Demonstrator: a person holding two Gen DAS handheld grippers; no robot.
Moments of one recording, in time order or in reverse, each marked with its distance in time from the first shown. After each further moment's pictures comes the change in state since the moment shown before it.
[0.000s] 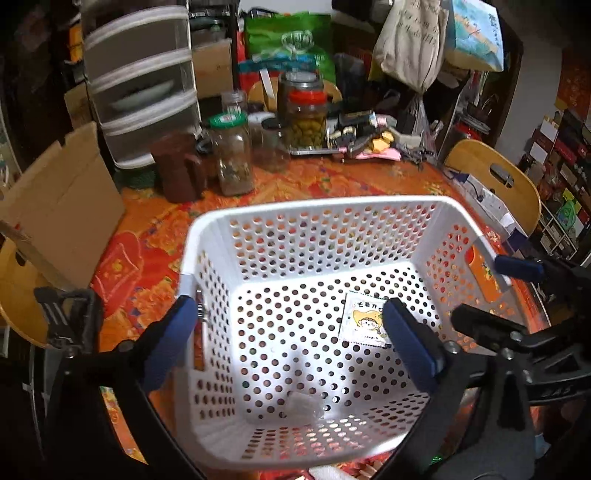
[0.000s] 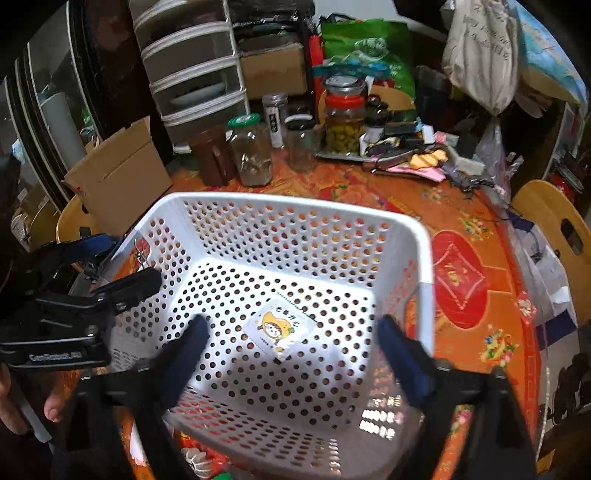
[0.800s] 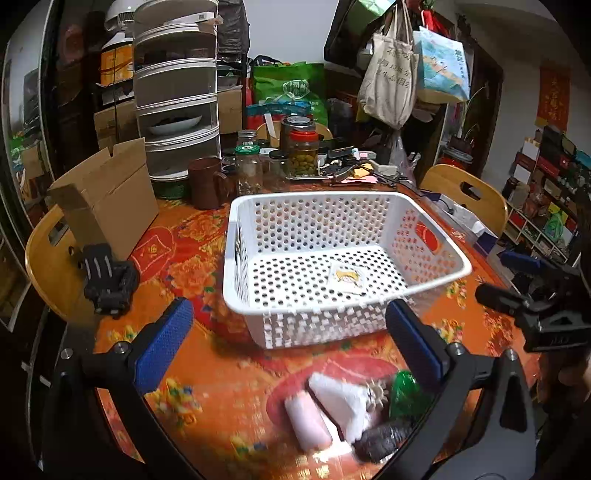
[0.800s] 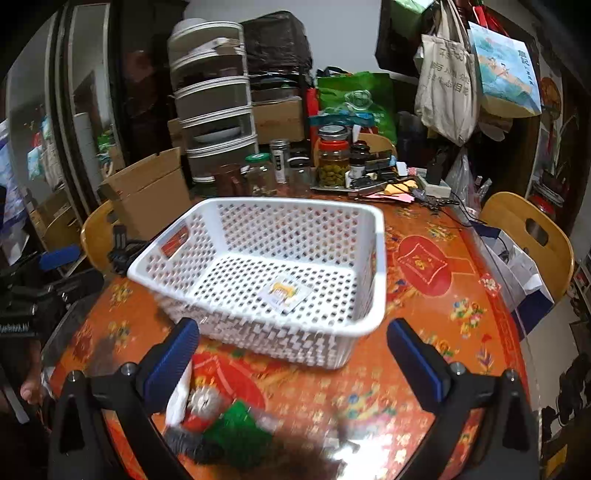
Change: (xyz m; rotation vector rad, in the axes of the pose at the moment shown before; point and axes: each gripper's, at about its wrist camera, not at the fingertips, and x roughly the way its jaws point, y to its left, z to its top) left arm -0.138 0.016 -0.120 -0.009 -0.181 -0.033; right arm -0.100 0.019 -0.111 -0.020 -0.213 -0.018
